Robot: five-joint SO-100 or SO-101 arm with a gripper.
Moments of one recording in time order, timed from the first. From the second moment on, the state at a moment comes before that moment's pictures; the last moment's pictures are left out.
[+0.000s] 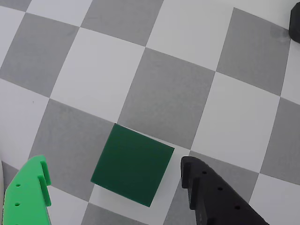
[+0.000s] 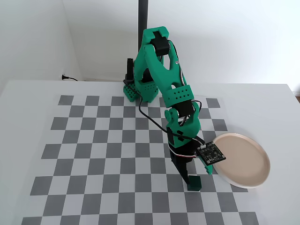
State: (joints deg) arm -23.6 81.0 104.6 29.0 -86.2
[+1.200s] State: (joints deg) arm -23.6 76.5 100.7 28.7 -85.7
